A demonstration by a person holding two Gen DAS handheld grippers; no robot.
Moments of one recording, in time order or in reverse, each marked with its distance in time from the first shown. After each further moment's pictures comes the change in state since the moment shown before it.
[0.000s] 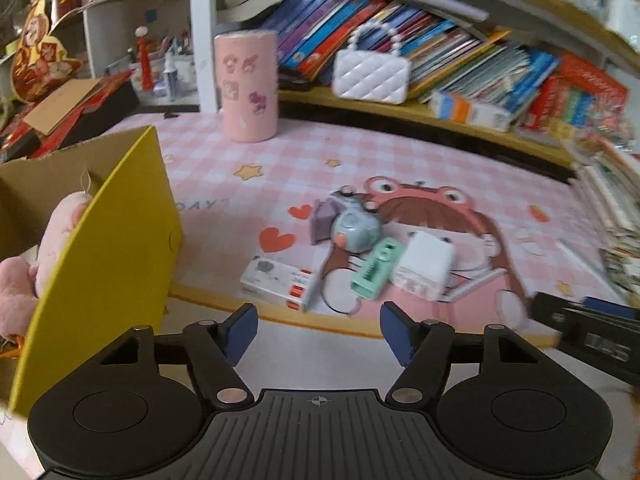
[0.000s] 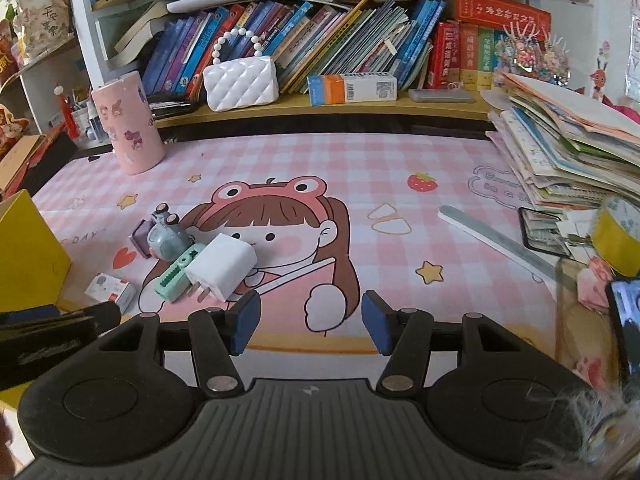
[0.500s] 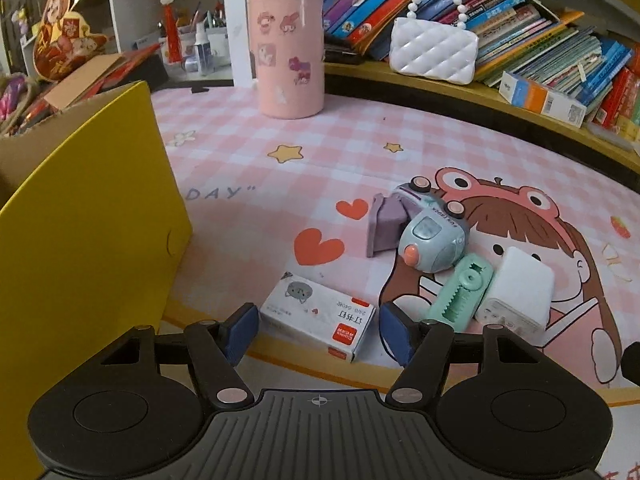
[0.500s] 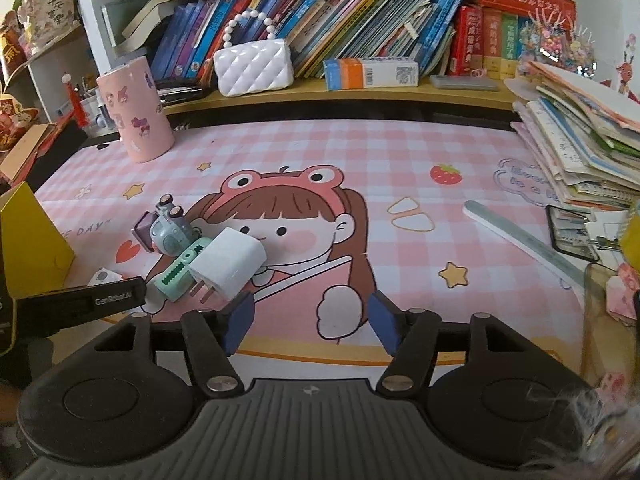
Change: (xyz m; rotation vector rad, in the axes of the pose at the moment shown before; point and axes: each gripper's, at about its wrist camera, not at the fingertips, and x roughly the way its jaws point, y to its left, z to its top) left arm 0.068 0.008 0.009 -0.048 0.028 0.115; right arm 0.023 -0.001 0.005 -0.014 0.043 0.062
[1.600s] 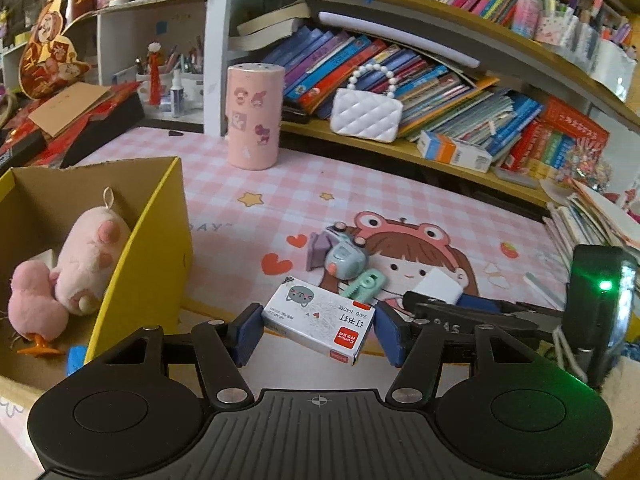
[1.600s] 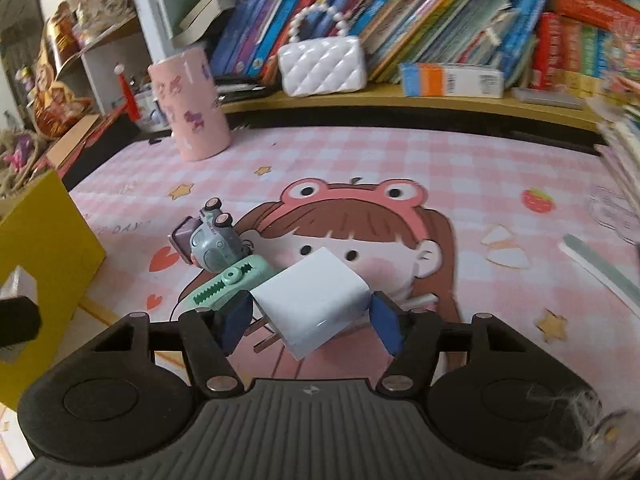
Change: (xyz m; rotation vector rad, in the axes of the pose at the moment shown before) left arm -0.119 0.022 -0.007 -0.014 -0.088 -0.215; right arm 0.042 0.016 0.005 -0.075 -0.046 0.168
